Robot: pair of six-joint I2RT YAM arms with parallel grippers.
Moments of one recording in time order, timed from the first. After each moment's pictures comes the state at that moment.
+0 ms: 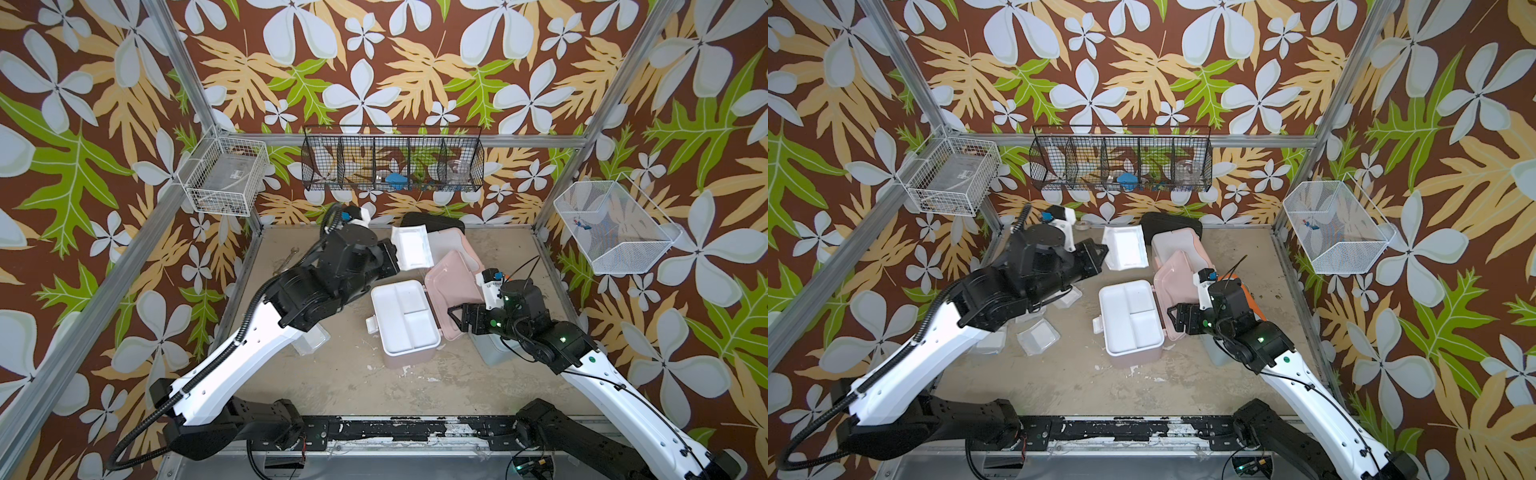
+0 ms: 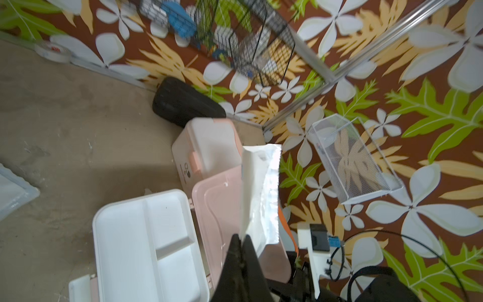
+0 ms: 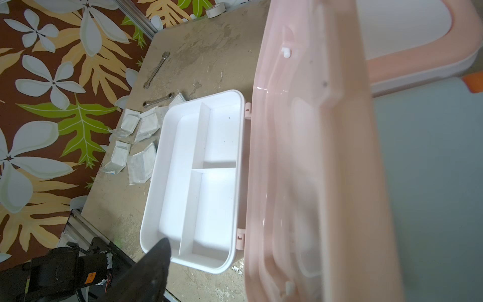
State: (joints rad) left arm -0.85 1.30 1.69 -0.77 -0.29 -0.88; right arm 0.51 0.90 0.90 -0.66 -0.16 0.47
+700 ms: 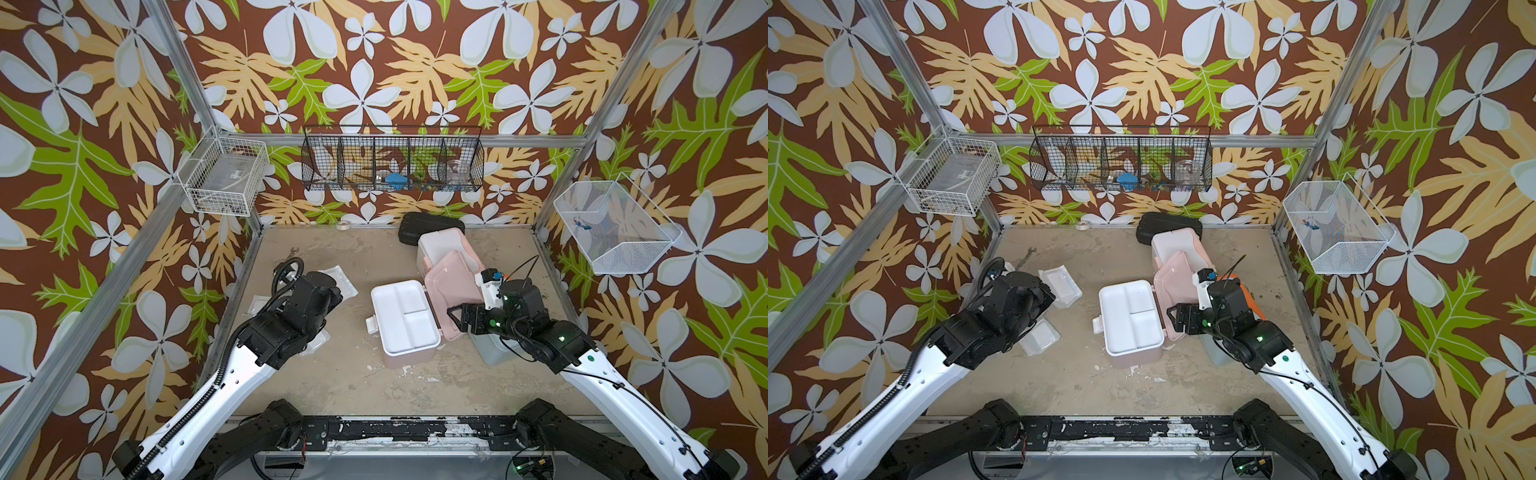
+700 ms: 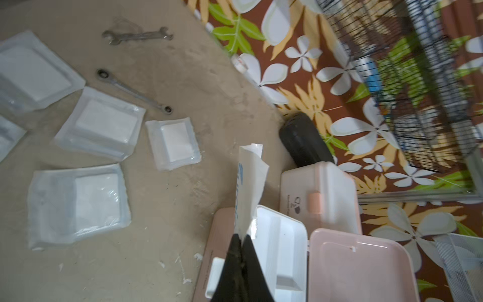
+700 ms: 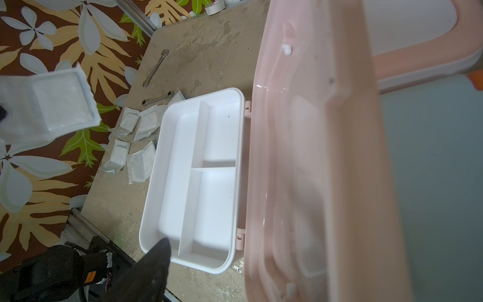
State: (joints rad) left arm -0.60 0.93 1.02 -0.79 -0.45 -1.20; right arm 0.51 0.91 0.90 -0.66 -0.17 0.47
